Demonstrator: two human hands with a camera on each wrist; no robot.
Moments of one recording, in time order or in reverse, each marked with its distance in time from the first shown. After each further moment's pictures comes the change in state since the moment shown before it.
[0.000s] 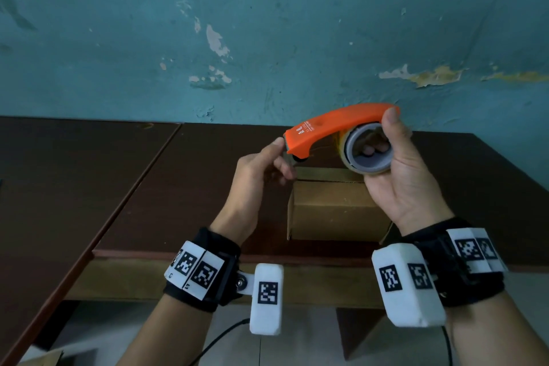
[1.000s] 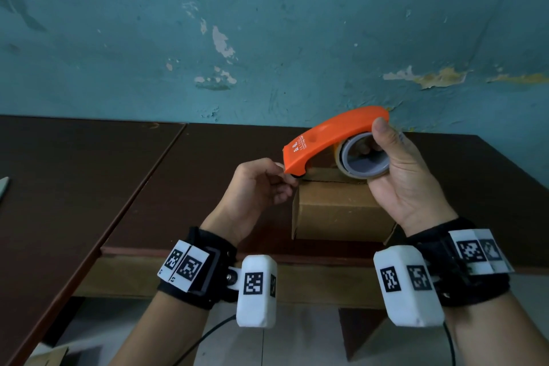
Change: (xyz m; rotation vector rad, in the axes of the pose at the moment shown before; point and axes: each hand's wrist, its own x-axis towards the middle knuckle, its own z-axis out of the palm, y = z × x) left_hand -0.002 -0.004 -0.016 -0.215 -0.120 -0.272; right_hand 0.004 0.003 -0.009 -0.151 -0.147 0.039
